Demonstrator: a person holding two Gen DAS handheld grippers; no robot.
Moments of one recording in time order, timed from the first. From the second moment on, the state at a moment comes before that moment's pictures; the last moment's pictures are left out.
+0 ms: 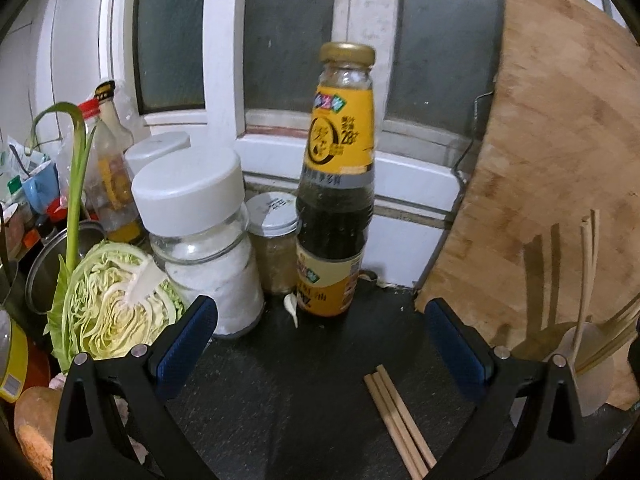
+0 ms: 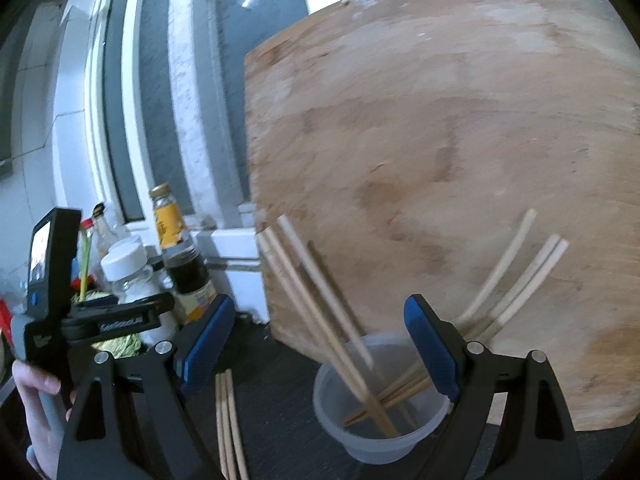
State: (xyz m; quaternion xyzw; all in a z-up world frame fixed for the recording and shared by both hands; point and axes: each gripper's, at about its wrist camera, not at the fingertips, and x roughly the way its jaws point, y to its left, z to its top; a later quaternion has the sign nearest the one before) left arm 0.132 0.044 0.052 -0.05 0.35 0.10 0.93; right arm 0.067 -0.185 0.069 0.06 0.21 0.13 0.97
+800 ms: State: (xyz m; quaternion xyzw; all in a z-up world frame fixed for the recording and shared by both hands) left arm 0.143 0.050 0.033 -0.05 0.40 0.09 0.91; right arm 0.083 -0.107 0.004 -0.02 0.37 0.26 0.89
